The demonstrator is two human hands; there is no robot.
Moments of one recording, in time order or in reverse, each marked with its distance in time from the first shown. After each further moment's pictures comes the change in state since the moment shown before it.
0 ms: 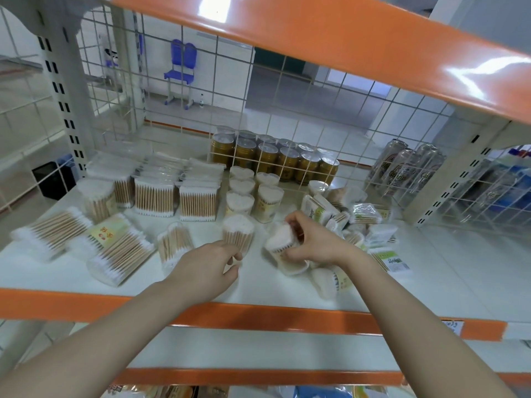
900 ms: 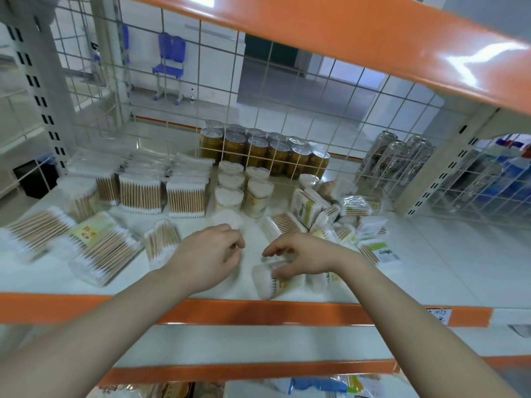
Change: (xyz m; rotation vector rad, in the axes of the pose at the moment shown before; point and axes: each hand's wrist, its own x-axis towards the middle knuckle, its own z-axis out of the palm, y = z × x) left_hand 0.011 0.013 -0.006 -0.026 0.094 0.105; right_hand -0.014 0.002 0.007 -0.259 -0.254 -0.056
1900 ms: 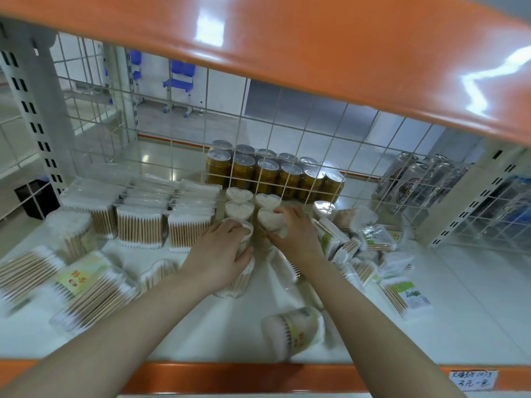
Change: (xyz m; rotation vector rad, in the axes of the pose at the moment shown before) left_hand 0.069 -0.028 -0.001 0.102 0.041 -0.057; right_hand 0.108 0.022 -0.017 -0.038 0.748 0.110
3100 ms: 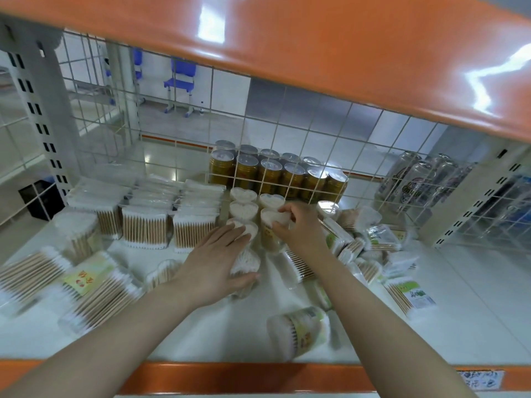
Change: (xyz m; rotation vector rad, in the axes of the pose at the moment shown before) left_hand -0.014 -0.021 0.005 0.064 -0.093 0.112; right_hand 0.005 -0.010 -0.007 0.201 0.046 0.067
